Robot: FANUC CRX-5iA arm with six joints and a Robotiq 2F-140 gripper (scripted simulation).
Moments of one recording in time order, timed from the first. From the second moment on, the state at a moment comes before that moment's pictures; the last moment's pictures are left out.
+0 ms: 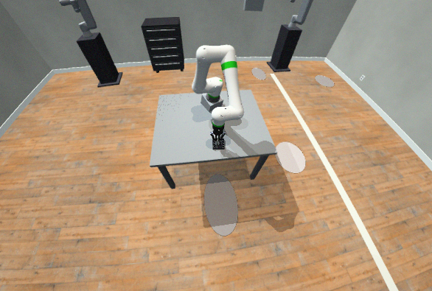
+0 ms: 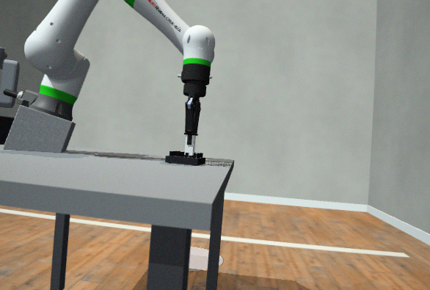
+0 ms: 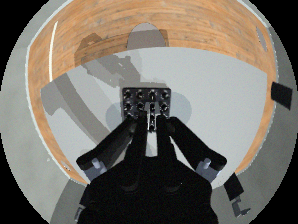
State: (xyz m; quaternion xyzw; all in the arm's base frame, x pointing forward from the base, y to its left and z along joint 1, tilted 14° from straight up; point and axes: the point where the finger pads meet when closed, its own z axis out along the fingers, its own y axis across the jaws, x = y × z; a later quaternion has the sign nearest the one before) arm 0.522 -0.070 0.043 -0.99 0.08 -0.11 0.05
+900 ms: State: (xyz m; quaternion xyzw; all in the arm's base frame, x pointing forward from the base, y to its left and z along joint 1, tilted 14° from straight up) arm 0.522 -0.070 0.043 -0.98 0.13 -0.10 0.06
